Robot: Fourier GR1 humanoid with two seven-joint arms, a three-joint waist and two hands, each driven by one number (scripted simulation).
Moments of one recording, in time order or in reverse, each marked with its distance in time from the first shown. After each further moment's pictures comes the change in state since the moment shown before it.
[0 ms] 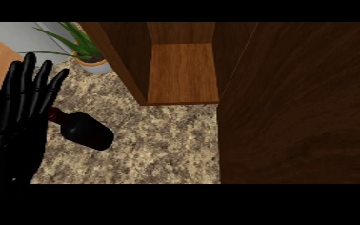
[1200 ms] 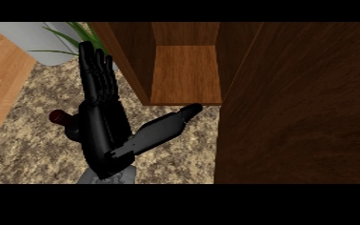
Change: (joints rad) left arm -0.316 -0.098 -0.470 0.206 -0.492 0.965 0.496; right arm 0.158 -0.027 0.183 -0.334 -0.096 0.094 0.309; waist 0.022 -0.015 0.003
